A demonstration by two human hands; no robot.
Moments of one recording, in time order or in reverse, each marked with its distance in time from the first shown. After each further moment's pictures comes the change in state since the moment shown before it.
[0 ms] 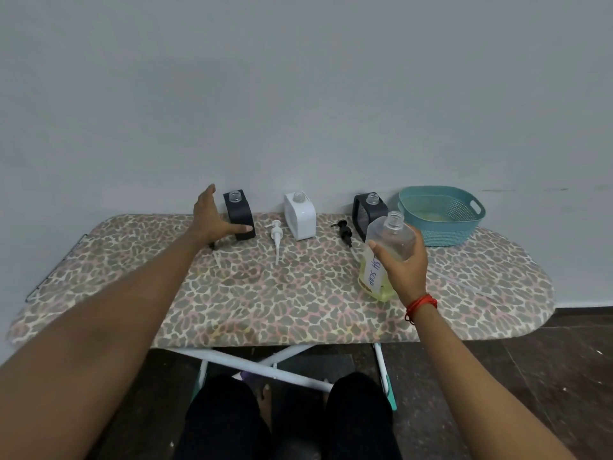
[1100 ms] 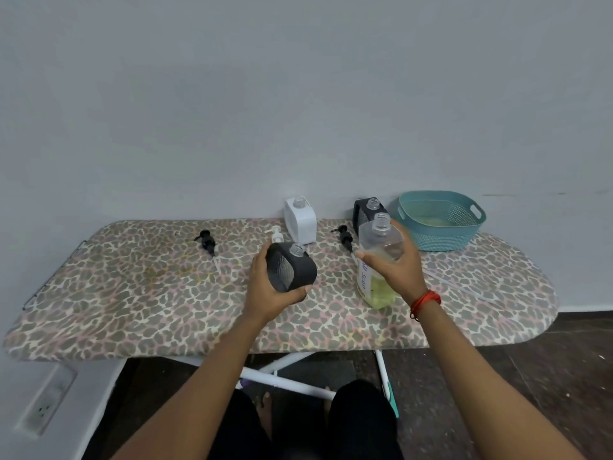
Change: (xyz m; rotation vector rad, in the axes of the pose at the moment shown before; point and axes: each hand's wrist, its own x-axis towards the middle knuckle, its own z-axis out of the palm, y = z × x) left_hand -0.141 0.025 0.110 -0.373 -0.002 0.222; right_hand 0.014 -0.009 0.002 -0.110 -0.236 -0.105
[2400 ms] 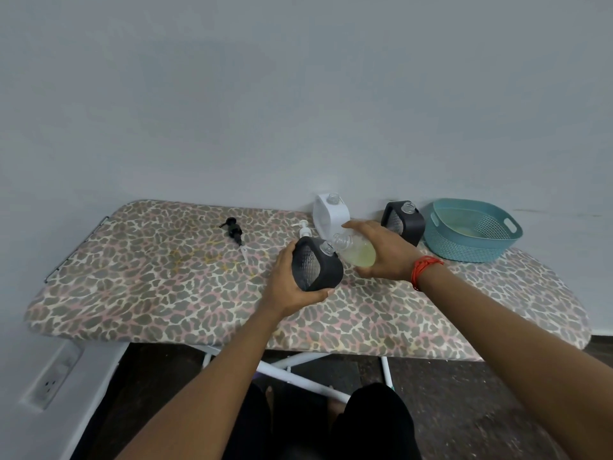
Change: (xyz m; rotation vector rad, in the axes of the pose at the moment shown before) left_hand 0.008 -0.020 -0.020 0.007 -0.071 -0.040; right_hand 0.052 -0.036 0.066 -0.812 -0.685 -0.258
